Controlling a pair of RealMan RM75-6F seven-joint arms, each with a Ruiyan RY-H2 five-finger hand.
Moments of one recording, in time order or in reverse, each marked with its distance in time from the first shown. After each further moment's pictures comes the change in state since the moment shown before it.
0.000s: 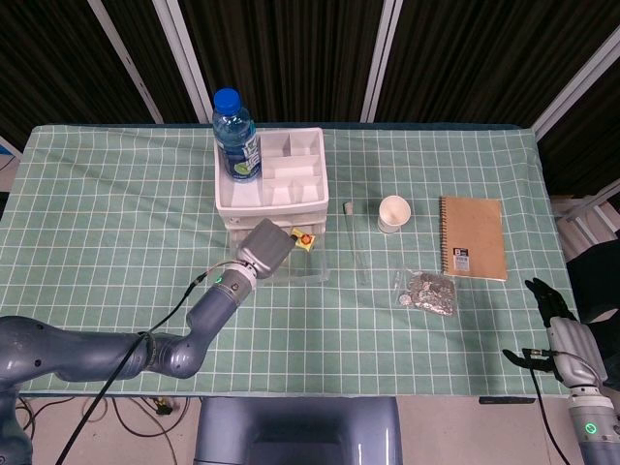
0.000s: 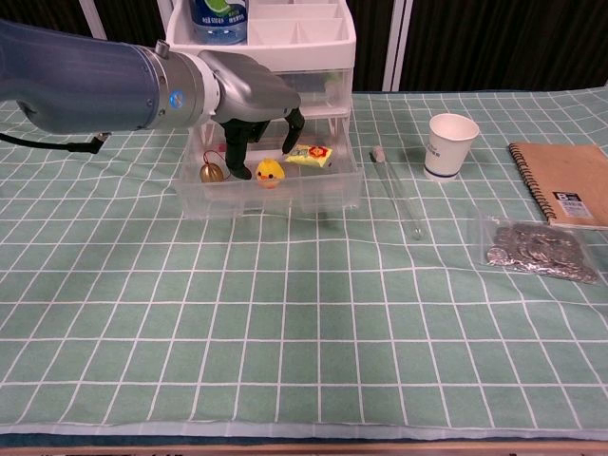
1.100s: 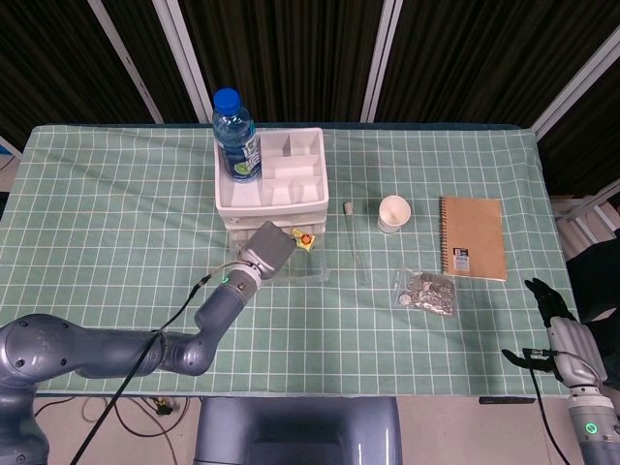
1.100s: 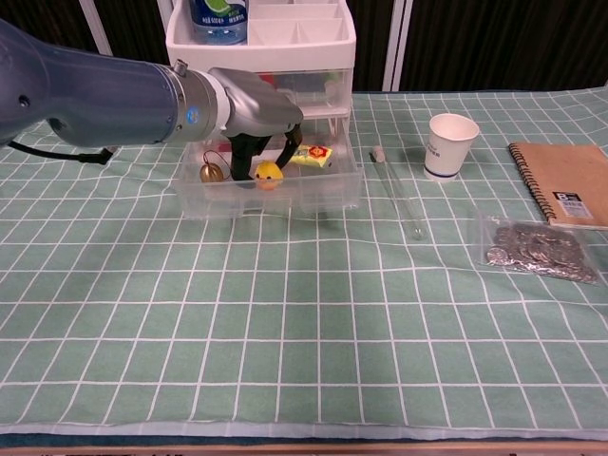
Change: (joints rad) left arm -0.062 -0.050 0.053 0.066 -0.073 -0.003 -0.027; right arm 0.000 0.004 0.001 -0.004 0.001 -0.006 0.019
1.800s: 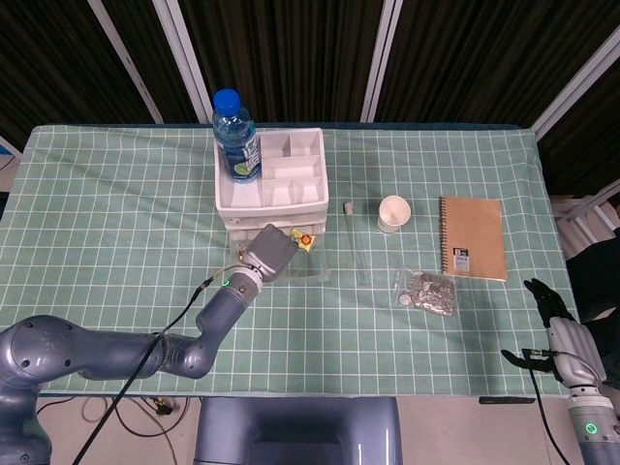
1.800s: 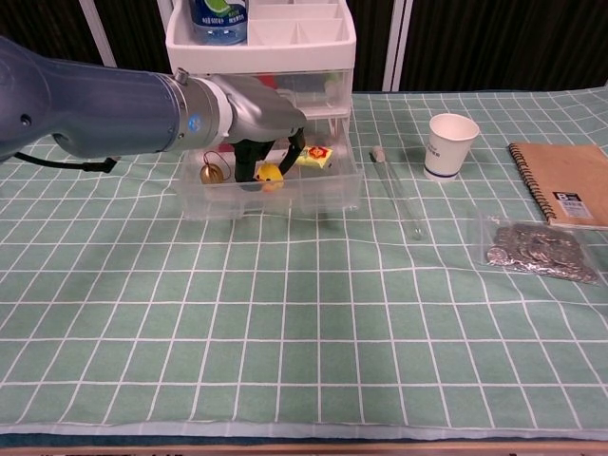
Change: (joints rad) left arm 0.010 -0.015 0.007 0.004 0.035 0.016 -0.046; right arm 0.000 0.001 -0.002 0.000 -0.003 -0.003 0.008
